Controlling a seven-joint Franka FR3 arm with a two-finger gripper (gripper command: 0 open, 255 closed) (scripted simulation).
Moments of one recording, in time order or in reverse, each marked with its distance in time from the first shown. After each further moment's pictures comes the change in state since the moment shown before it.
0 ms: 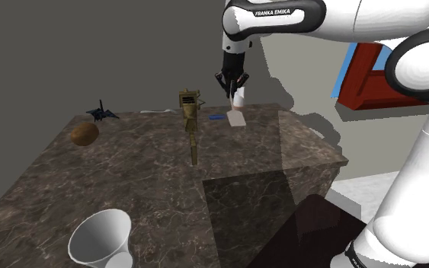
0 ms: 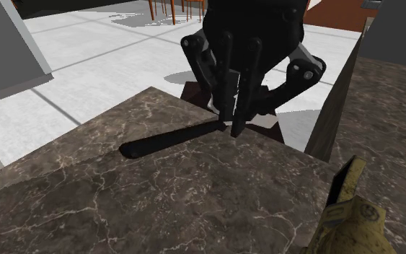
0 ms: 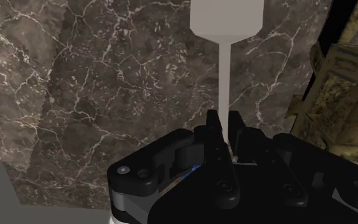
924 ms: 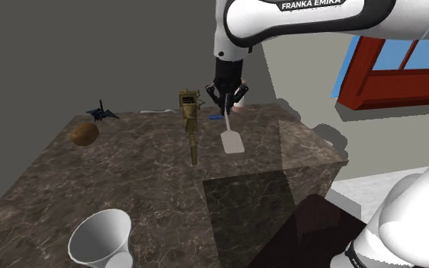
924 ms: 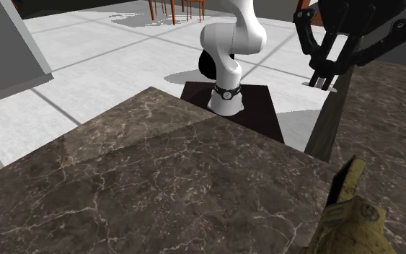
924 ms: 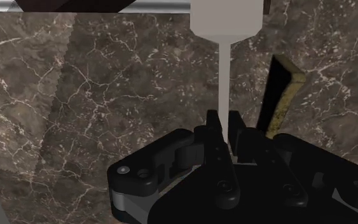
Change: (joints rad) arm 0.111 -0.297 0.115 -0.327 0.050 0.028 0.219
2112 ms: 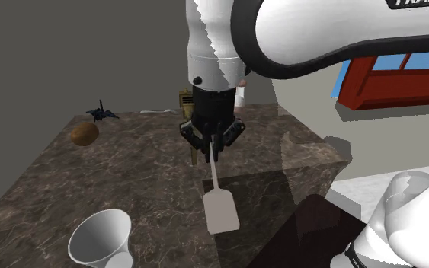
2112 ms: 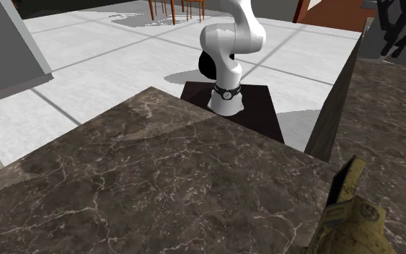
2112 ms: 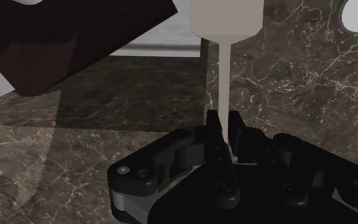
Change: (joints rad) arm 0.164 -0.170 0.249 -0.125 0.105 -0.032 0.380
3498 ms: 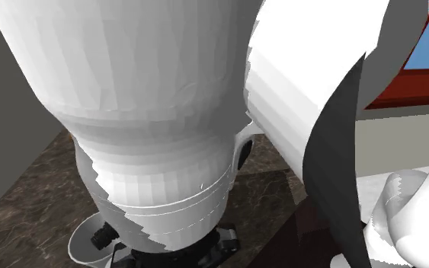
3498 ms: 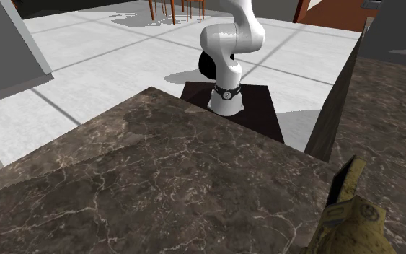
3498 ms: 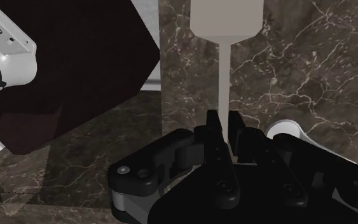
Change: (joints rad) arm 0.104 0.165 0.353 0.140 -0.035 0.015 0.474
